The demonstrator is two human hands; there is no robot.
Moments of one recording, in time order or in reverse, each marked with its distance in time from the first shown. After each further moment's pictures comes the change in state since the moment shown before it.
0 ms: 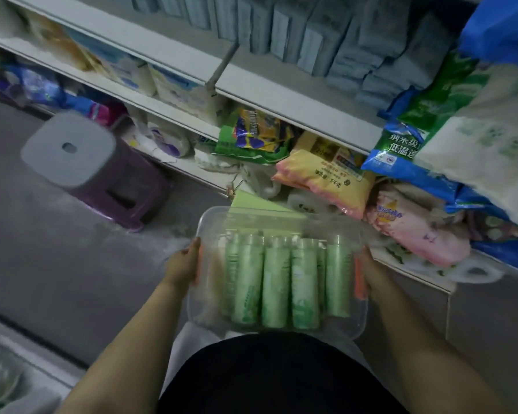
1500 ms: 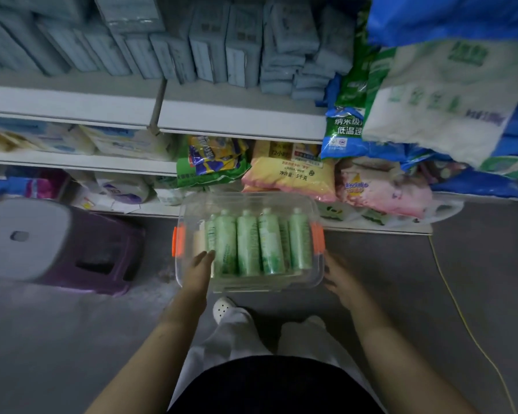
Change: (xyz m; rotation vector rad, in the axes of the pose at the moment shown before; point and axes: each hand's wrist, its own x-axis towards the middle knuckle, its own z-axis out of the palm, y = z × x) left_hand 0.005 0.056 0.013 -0.074 -0.311 0.063; right_hand -0.041 0.041 0.064 0.339 0.001 -0.084
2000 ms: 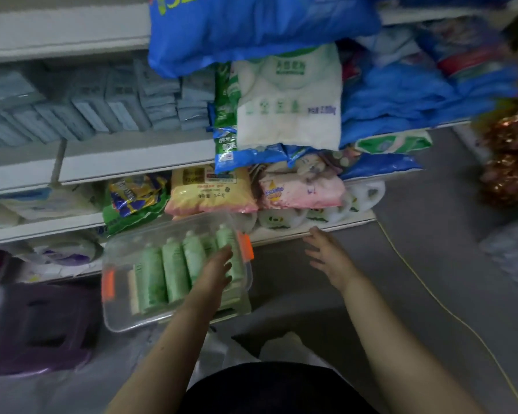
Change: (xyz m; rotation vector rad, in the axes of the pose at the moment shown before) left_hand -0.109 0.004 0.187 0.077 -0.388 0.155; right_hand -0.024 -0.004 -0.174 0.284 -0.042 -0.202
